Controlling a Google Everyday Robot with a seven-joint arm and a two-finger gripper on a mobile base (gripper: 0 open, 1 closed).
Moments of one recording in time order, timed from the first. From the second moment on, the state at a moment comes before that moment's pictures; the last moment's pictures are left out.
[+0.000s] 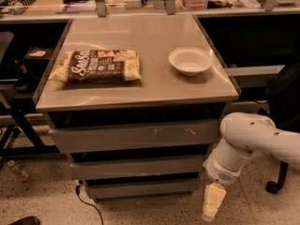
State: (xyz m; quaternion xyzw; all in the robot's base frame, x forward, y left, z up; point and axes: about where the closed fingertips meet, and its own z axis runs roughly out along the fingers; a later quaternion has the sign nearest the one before) arm 0.382 -0.181 0.578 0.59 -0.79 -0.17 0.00
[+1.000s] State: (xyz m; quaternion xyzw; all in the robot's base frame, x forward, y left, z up) arm 0.373 -0.151 0.467 0.58 -0.79 -0.20 0.03
